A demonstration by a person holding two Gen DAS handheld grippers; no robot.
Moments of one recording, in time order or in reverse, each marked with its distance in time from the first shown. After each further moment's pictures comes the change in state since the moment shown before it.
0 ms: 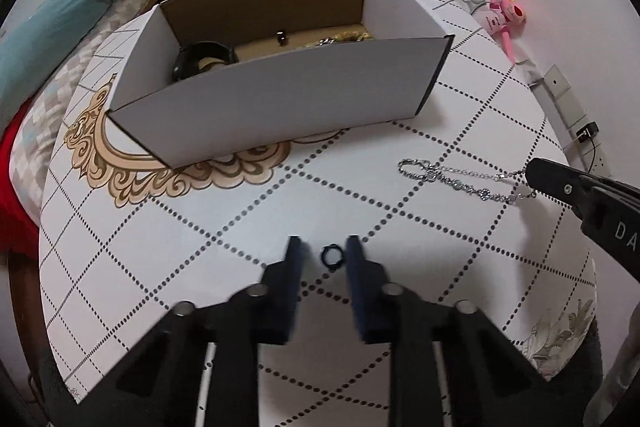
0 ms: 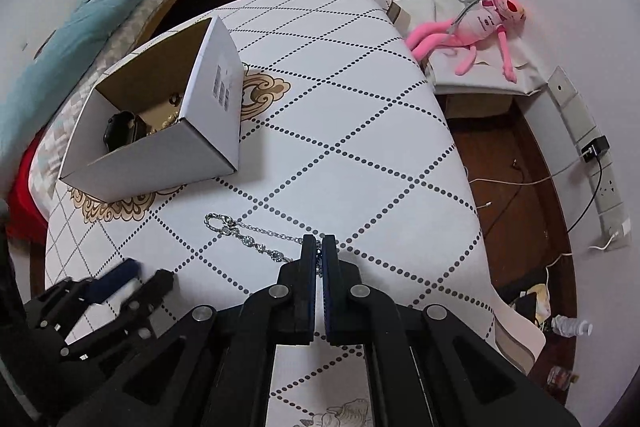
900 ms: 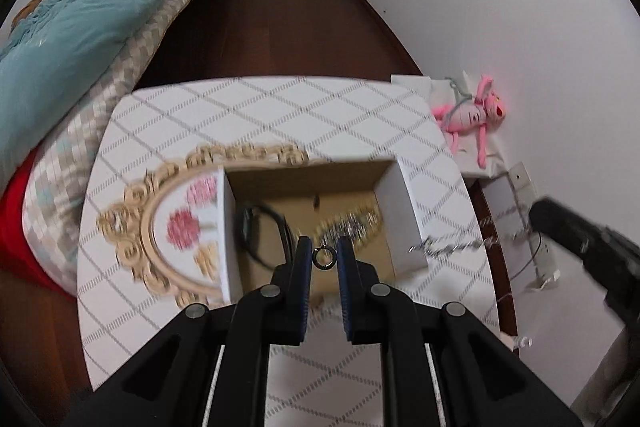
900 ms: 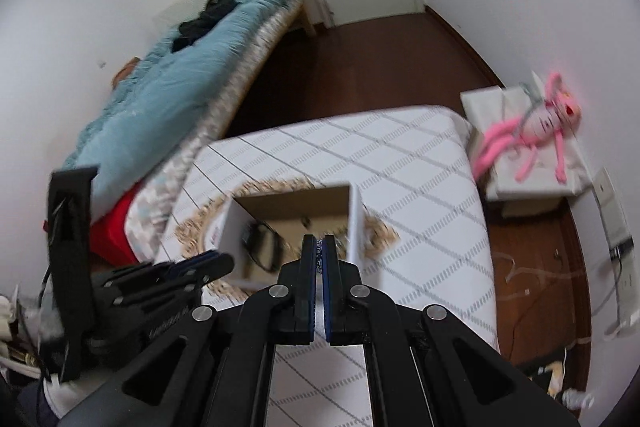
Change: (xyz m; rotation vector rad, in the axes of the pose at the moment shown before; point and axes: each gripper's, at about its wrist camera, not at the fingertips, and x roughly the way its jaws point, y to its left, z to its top) left arm -0.092 0.080 0.118 -0.123 -0.125 -0.153; right arm -0.122 0.065 0.095 -0.134 -0.201 0.249
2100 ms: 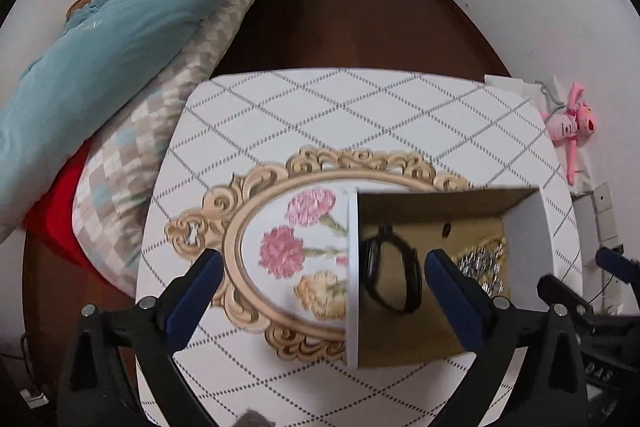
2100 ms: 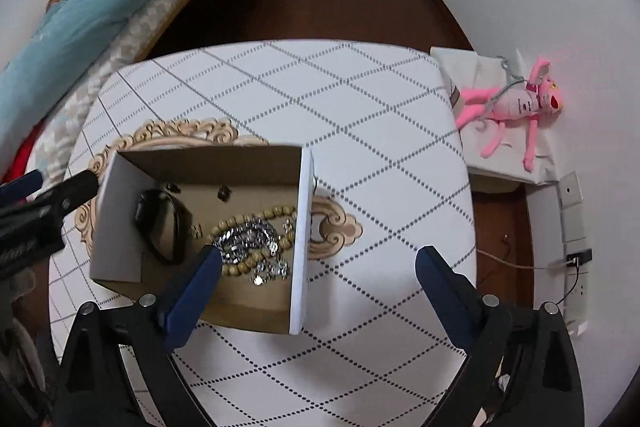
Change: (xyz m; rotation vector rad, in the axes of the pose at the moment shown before) left arm 0.040 0.060 0.003 -0.076 0.041 0.281; right arm 0.133 -0.008 0.009 -0.078 0.284 -0.294
